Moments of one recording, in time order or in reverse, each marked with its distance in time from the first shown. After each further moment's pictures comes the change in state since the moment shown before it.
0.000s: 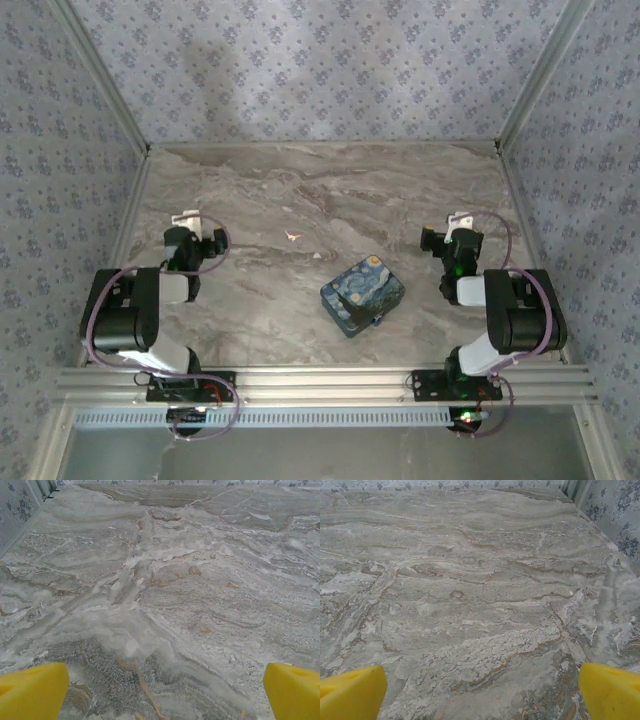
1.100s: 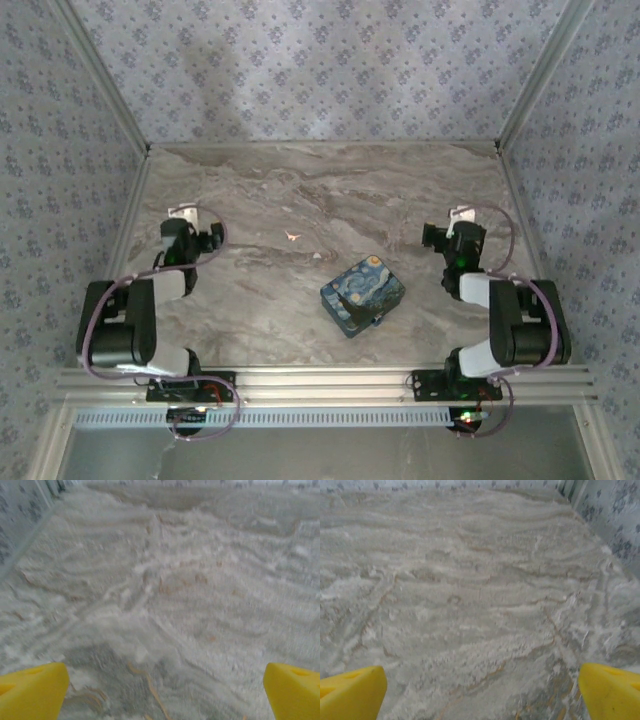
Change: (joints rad) left arm 0.000 -0.117 0.092 -0.231 -0.030 -0.005; right arm 0.000 -0.104 0.079 -0.203 0.011 0.003
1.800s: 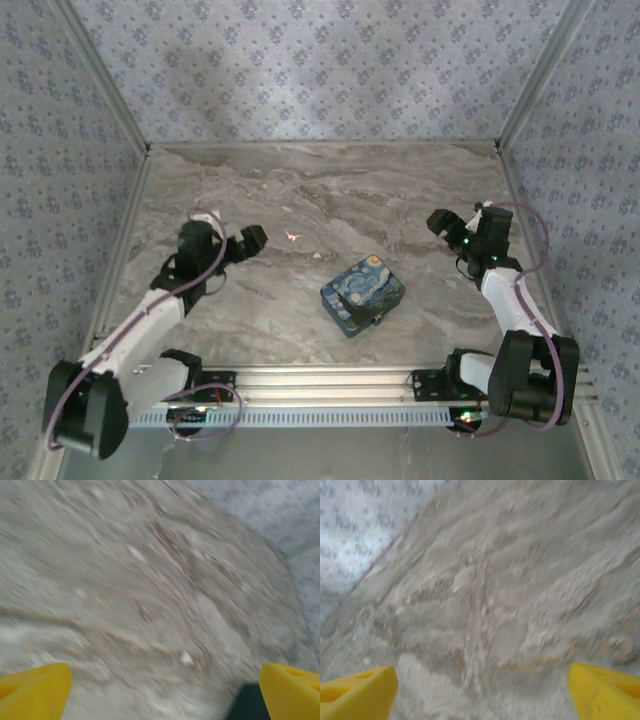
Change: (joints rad) left arm -0.375 -0.459 0.044 -0.564 0.267 -0.666; right arm -0.140 -0.261 0.192 -0.681 -0.544 0.586
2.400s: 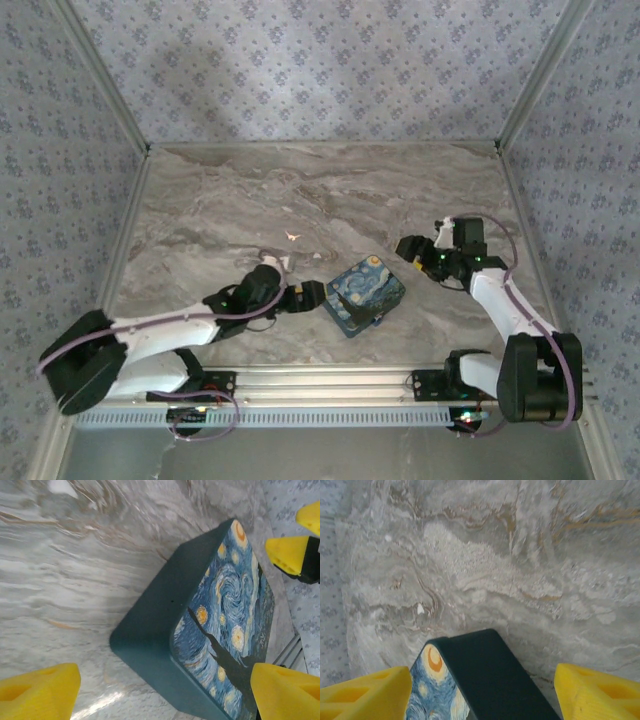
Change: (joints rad) left arm -0.580 0.241 -0.097 0.275 -0.100 -0.257; right arm 0.180 0.002 -0.011 -0.235 -0.204 -0.045
